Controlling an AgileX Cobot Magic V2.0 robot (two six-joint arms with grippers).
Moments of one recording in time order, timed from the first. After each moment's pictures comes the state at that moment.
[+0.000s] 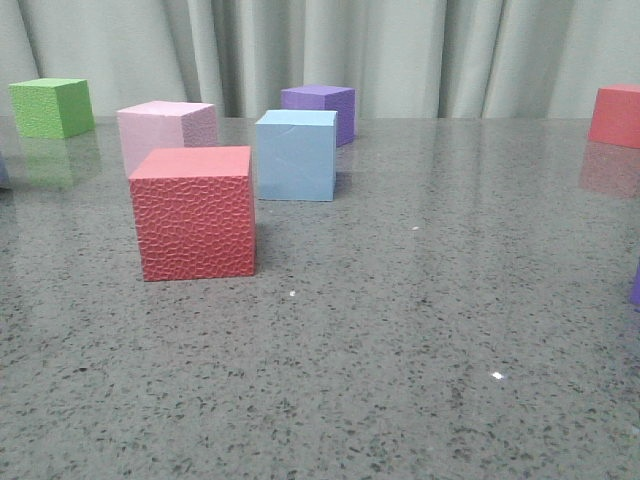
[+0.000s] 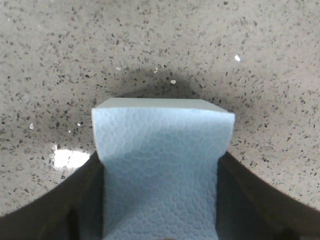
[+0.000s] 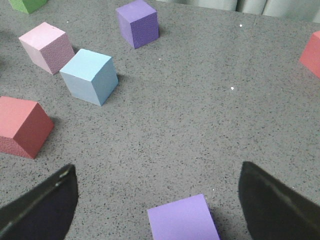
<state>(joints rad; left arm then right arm) 0.06 1.71 -1.47 -0.18 1.12 0.03 0.56 0.68 -0.90 -0.19 0.82 0.36</state>
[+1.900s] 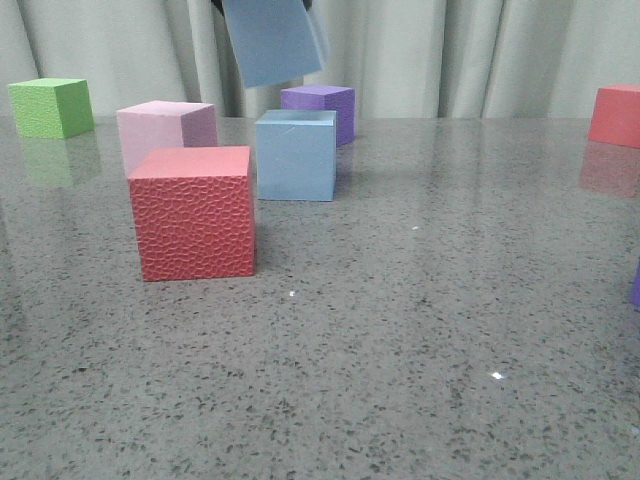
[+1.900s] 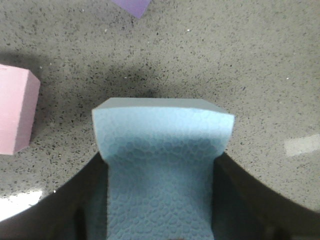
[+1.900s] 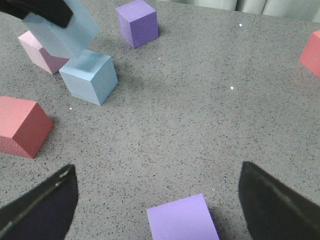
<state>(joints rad) -0.54 1.92 -2.06 -0.13 1.26 -0.51 0.56 0.68 -0.90 -0.19 0.82 0.36</state>
